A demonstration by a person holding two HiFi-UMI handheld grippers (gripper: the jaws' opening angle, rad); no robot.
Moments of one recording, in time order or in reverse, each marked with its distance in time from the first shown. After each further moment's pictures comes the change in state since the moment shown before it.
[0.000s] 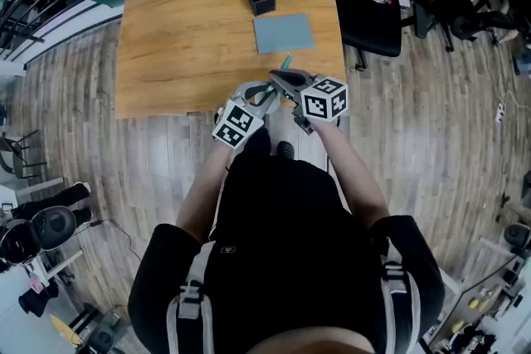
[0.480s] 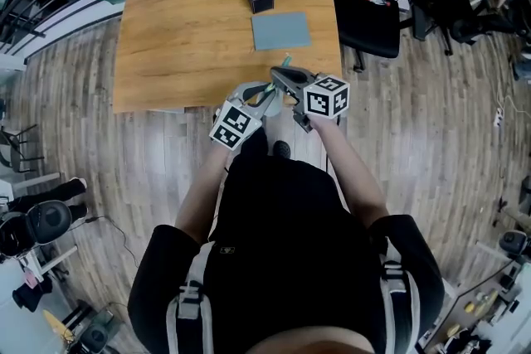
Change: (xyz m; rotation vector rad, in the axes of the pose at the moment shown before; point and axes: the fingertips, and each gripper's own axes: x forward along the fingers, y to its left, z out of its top) left arm -0.008 -0.020 0.009 -0.030 -0.039 0.022; right arm -0.018 0.000 -0.001 0.030 -0.038 0.013
